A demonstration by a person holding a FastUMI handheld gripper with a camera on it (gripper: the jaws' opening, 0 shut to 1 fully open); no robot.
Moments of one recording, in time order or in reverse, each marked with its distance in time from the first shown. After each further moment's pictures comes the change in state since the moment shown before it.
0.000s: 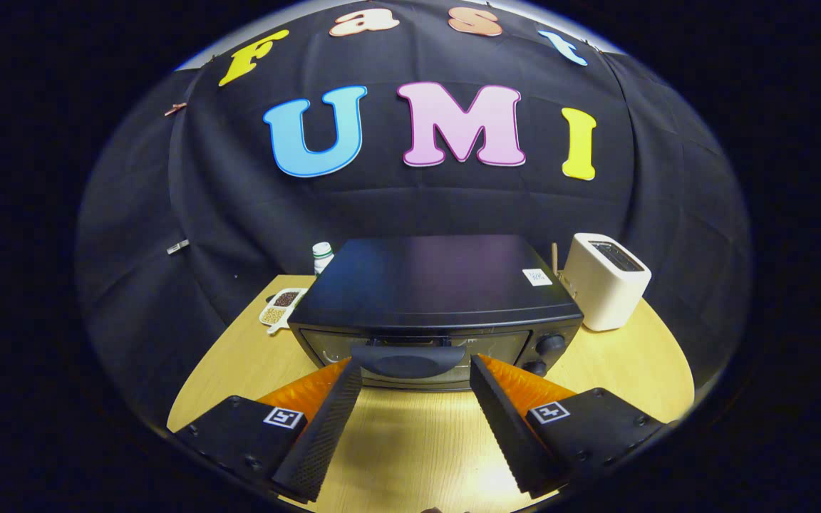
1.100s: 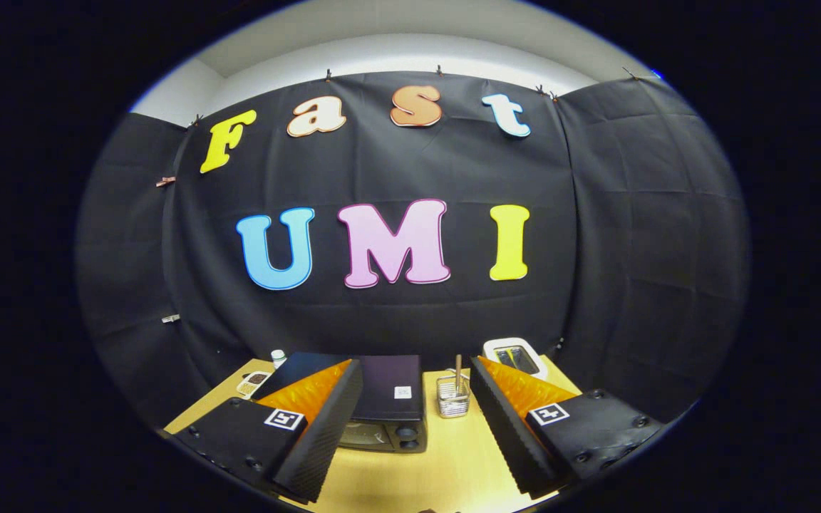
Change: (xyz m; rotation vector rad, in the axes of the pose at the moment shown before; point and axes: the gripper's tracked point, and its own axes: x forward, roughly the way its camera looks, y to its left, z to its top) arm -0.124 -0.178 0.161 0.013 -0.375 -0.080
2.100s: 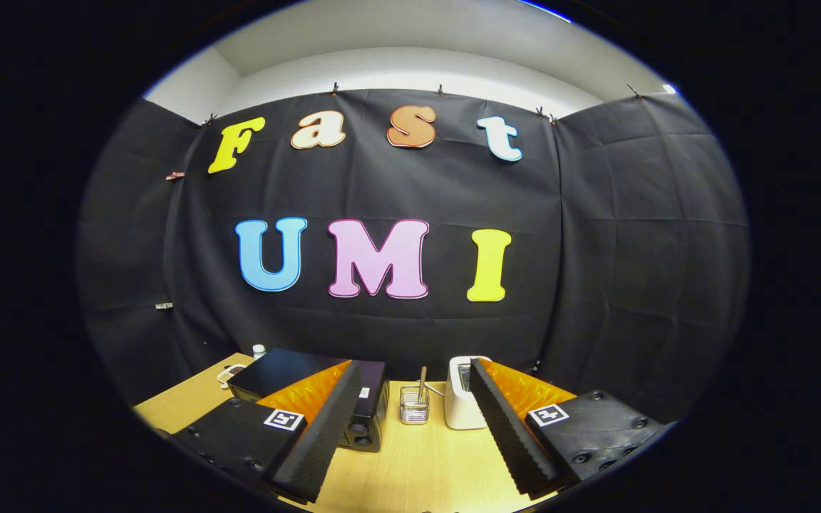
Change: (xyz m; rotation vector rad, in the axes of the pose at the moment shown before) arm -0.025 -0.054 0.013 -0.061 -0.059 0.002
